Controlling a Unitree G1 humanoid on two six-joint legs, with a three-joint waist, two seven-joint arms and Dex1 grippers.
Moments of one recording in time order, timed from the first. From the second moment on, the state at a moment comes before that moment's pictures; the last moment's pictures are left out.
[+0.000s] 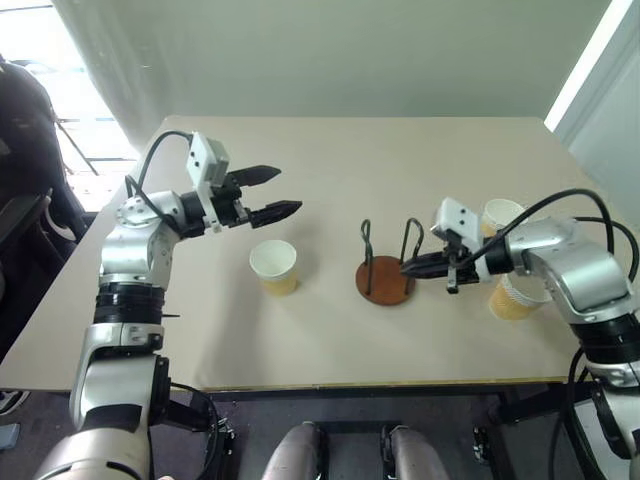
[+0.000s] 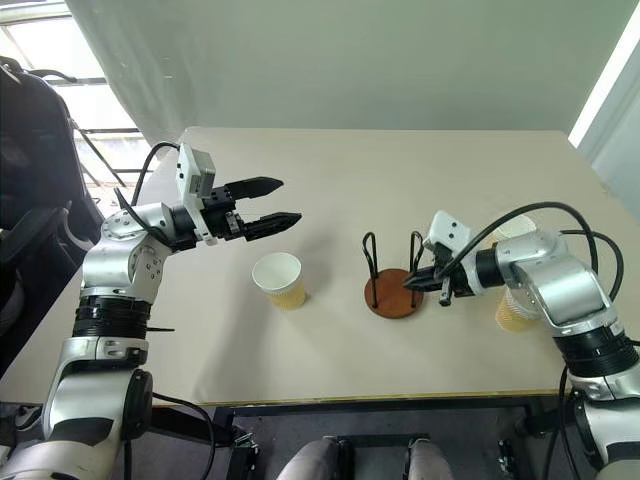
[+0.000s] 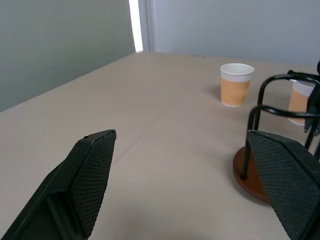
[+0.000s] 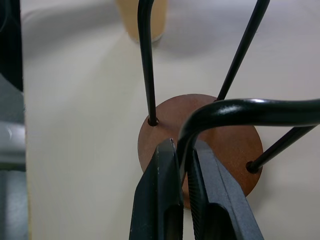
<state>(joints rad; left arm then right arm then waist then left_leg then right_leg) -0.84 0.60 0.10 0.44 -0.39 0.26 -1.16 -0.69 -0.79 0.22 -0.16 0.29 0.80 1.19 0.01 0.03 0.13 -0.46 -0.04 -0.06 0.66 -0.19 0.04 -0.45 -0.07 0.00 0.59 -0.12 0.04</state>
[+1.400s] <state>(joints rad) -0.85 0.60 0.10 0.47 -0.39 0.26 -1.17 -0.60 -0.85 0.30 -0.23 0.24 0.75 1.18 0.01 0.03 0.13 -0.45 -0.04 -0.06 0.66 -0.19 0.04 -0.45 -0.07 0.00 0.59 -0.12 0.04</state>
